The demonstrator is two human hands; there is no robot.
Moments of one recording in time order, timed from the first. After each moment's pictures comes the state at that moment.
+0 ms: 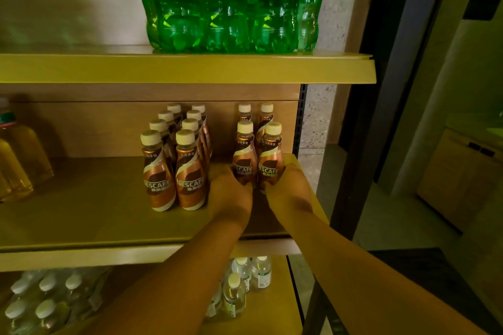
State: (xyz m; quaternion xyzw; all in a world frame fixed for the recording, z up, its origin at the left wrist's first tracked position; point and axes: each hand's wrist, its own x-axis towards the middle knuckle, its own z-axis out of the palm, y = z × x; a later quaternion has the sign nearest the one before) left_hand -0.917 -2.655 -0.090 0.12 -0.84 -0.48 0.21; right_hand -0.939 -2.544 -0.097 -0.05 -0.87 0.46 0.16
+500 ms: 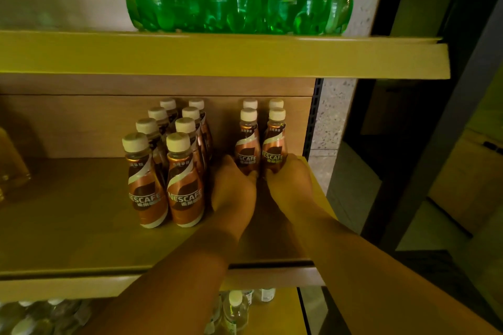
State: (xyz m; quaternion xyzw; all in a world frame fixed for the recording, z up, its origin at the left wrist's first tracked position) left_hand -0.995 -2.662 -0.101 0.14 -0.86 -0.45 0.19; right_hand -1.006 -2.552 -0.093 -0.06 -0.88 0.44 0.16
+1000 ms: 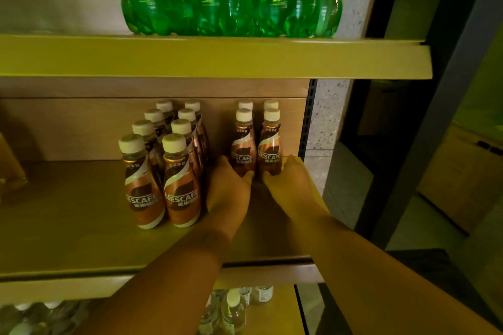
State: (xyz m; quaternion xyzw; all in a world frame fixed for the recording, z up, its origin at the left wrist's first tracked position) left_hand -1.000 -2.666 -0.107 0.13 -0.86 -0.46 0.20; right_hand -1.002 -2.540 -0.094 -0.02 -0.88 0.46 0.12
